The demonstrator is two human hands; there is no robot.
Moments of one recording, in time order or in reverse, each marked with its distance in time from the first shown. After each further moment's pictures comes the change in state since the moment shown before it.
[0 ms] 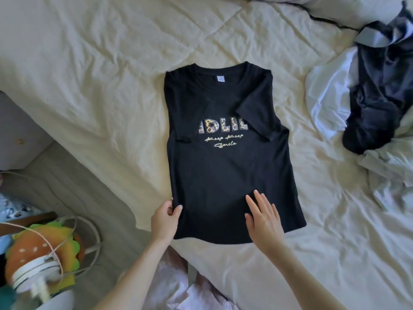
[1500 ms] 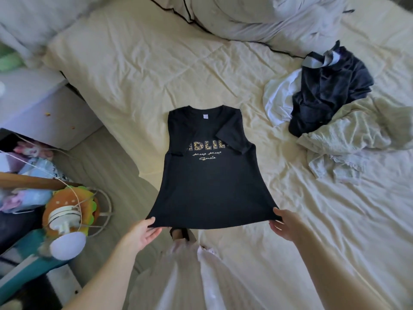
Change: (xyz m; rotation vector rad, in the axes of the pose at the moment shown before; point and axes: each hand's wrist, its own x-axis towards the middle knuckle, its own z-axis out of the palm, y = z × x) left_hand -0.247 -0.047 0.011 -0.840 -0.013 -0.606; right_hand -0.156 0.179 -0.083 1.401 -0.206 0.913
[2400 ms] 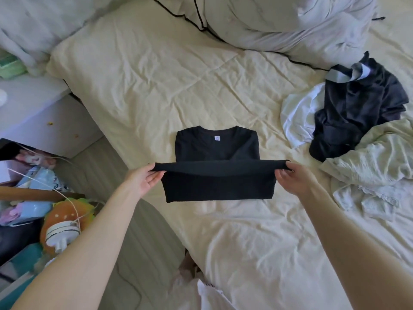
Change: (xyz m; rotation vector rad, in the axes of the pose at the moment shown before) left_hand 0.024 0.189 0.067 -0.198 -0.106 0.271; right_hand 0.027 -0.168 0.116 0.422 -0.251 -0.167
